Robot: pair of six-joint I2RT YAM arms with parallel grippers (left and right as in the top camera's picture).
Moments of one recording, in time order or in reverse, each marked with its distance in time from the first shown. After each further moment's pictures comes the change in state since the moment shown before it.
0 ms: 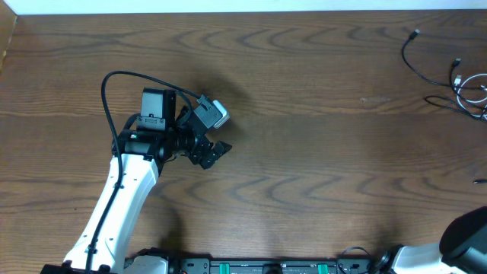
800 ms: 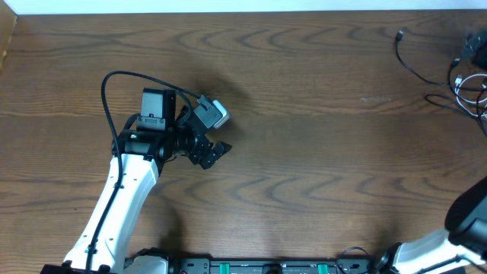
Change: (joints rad) left arm 0.000 0.000 0.000 0.000 0.000 0.000; right arm 0.064 0.111 -0.009 -0.079 -0.312 -0.006
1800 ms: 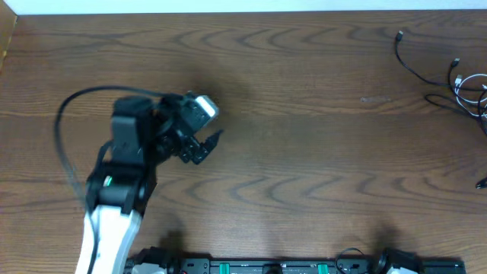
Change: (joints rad) left arm 0.000 -0.346 -0.001 0.117 -0.113 -0.043; right arm 0.179 -1.002 -0.041 -0.649 0.999 0.479
